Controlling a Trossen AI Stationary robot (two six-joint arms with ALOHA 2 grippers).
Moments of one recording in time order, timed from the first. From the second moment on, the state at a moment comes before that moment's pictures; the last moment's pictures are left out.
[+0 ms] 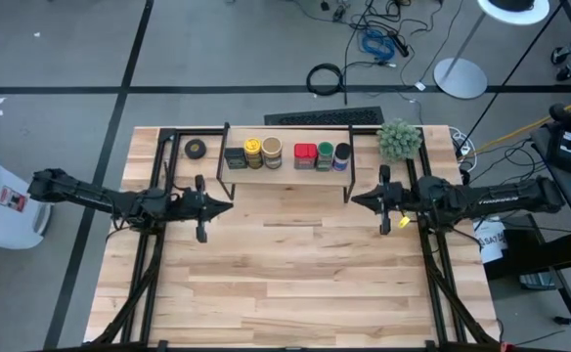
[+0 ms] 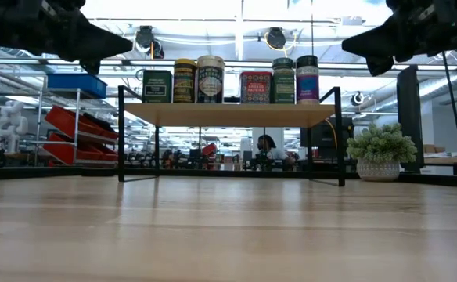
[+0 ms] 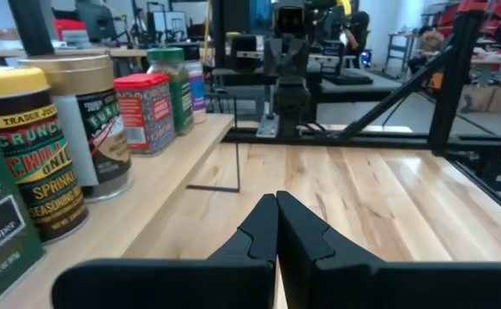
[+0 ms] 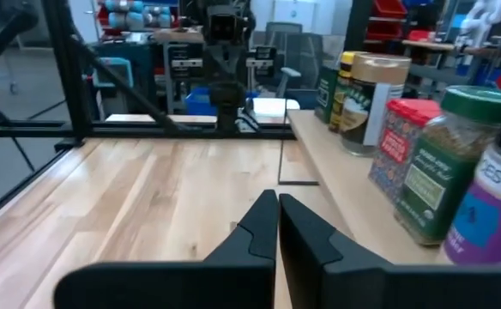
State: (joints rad) left arm -0.18 0.57 0.18 0.35 -0.27 0.01; right arm 0.03 0.53 0.27 0.17 0.11 -0.02
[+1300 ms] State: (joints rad) left arm -0.18 0.57 0.01 0.56 -0.26 0.07; right arm 0.15 0.53 0.01 0.36 0.23 -0.09
